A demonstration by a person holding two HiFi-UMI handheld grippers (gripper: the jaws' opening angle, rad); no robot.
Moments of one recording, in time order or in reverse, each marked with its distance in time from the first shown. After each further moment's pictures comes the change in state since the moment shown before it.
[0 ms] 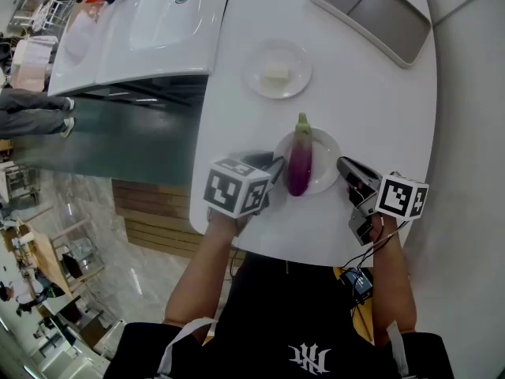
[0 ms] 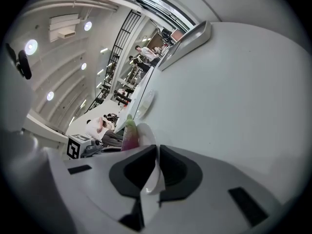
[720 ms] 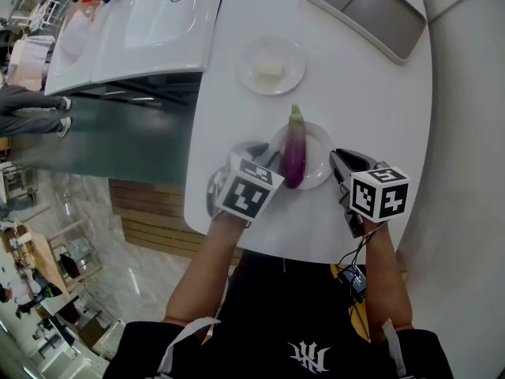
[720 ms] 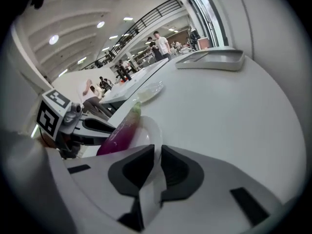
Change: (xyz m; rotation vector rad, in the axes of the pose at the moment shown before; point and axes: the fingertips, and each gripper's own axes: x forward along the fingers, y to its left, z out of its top) left arm 0.009 0.002 0.004 0.243 0.065 0.216; right arm 0.006 -0.006 0.002 -0.427 0.101 -0.257
